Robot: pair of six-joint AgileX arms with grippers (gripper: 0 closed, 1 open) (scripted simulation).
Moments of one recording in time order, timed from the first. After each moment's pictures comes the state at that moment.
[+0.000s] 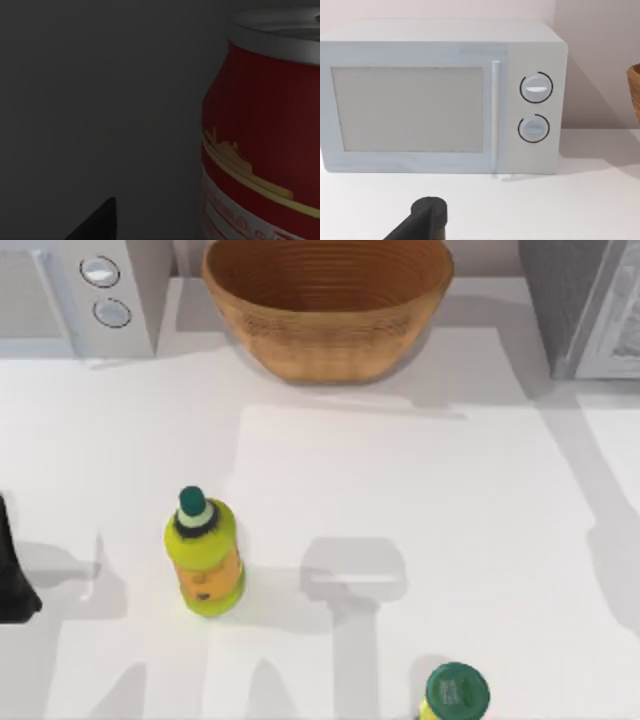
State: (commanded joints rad) left arm 0.00 0.00 0.00 0.00 0.00 0.00; right arm 0.19 1.86 2.27 -0.40 0.22 0.01
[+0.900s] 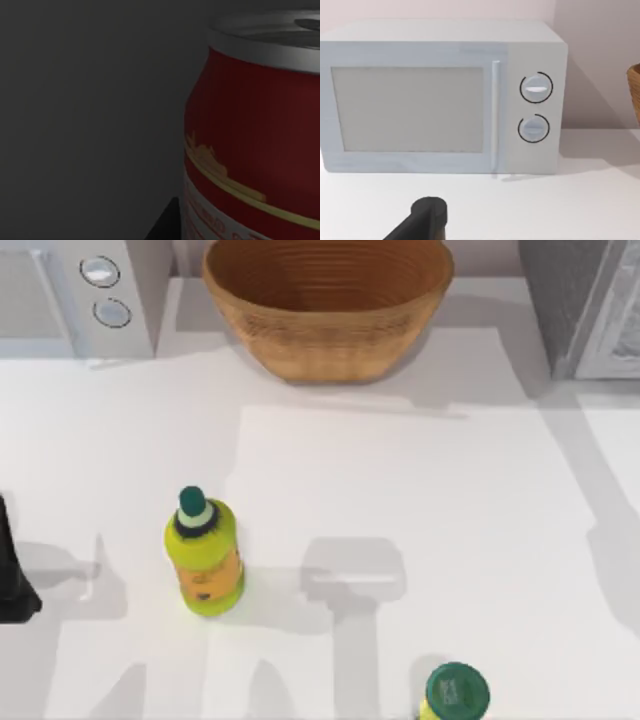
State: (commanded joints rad) left arm 0.00 0.00 0.00 0.00 0.00 0.00; right arm 0.19 1.86 2.27 -0.40 0.22 0.01
